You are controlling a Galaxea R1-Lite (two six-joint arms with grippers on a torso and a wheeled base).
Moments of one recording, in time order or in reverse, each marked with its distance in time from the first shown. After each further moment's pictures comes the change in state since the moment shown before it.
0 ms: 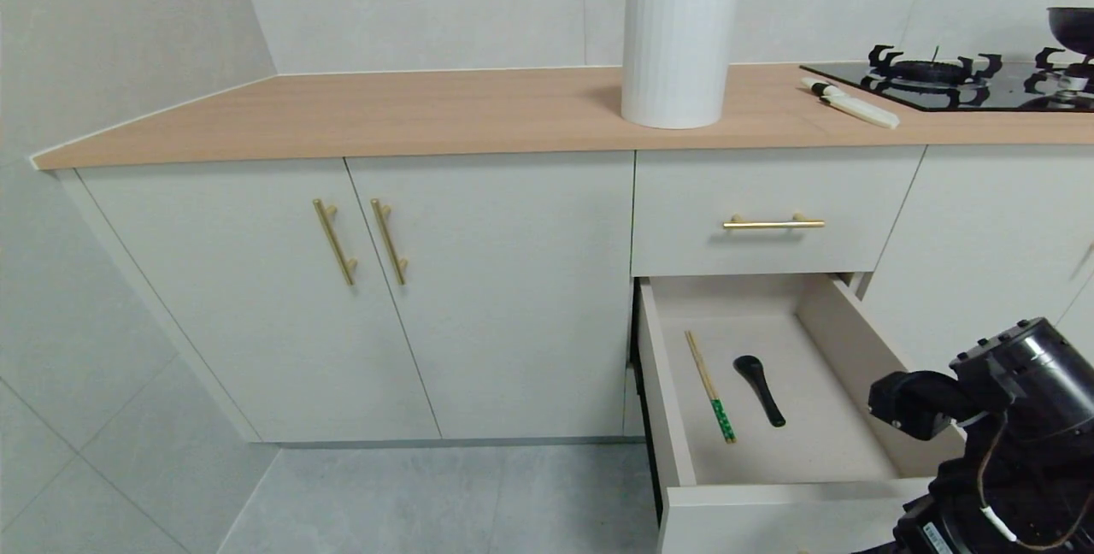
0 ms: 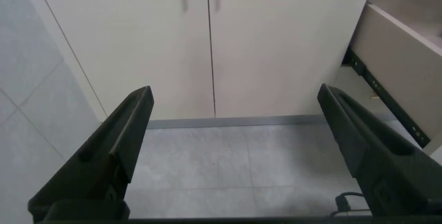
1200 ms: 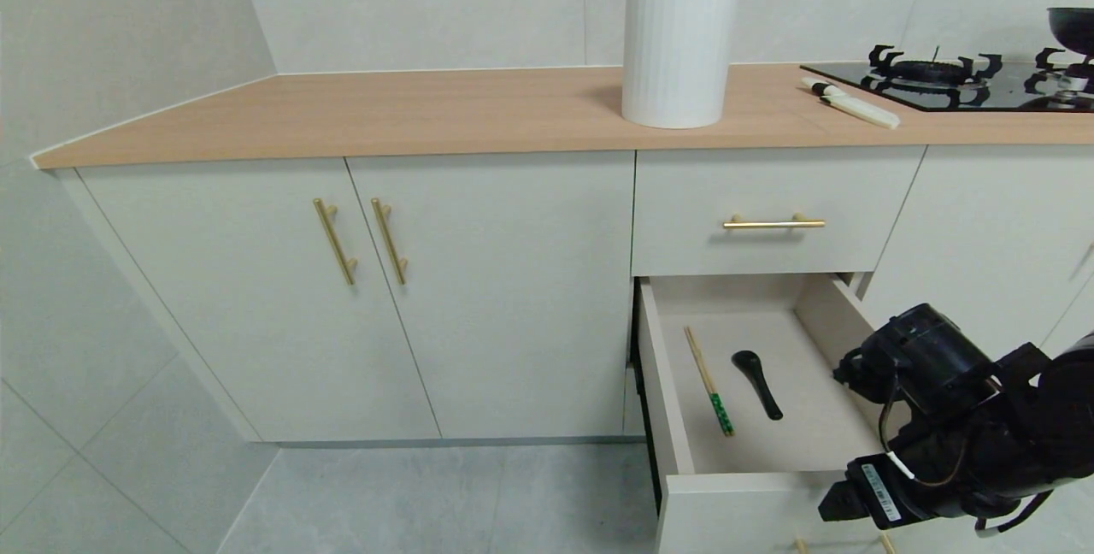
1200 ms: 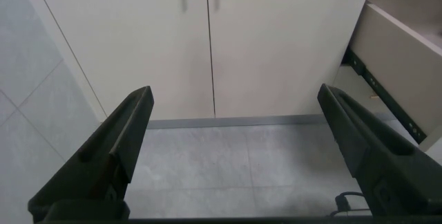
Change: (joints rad) left arm 0.000 0.000 0.000 0.000 0.000 0.000; right arm -0.072 0.240 -0.141 0.048 -0.187 0.206
